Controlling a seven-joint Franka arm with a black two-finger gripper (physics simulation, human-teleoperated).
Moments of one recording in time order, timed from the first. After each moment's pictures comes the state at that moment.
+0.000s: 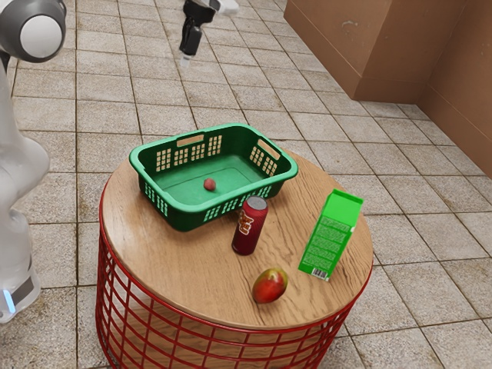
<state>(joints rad) -0.62 -0.08 1.14 -1.54 0.17 1.33 0.63</state>
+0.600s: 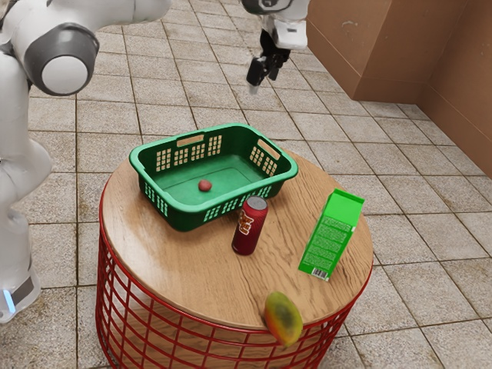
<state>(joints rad) -0.67 0.07 0.93 -1.39 0.09 1.54 1.05</state>
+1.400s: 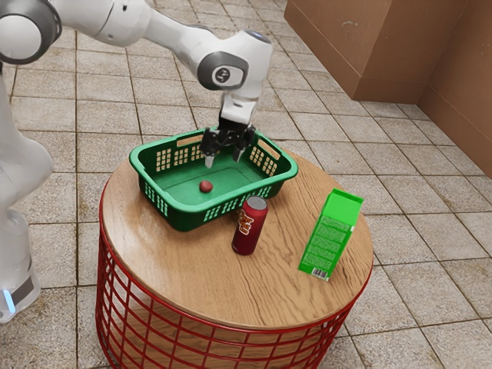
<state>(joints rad) -0.72 -0.13 0.91 -2.03 0.03 1.89 1.32</state>
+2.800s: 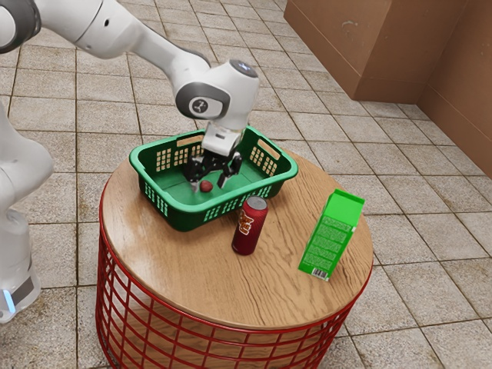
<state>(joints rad) -0.73 -0.26 0.84 -2.30 0.22 2.05 1.26</state>
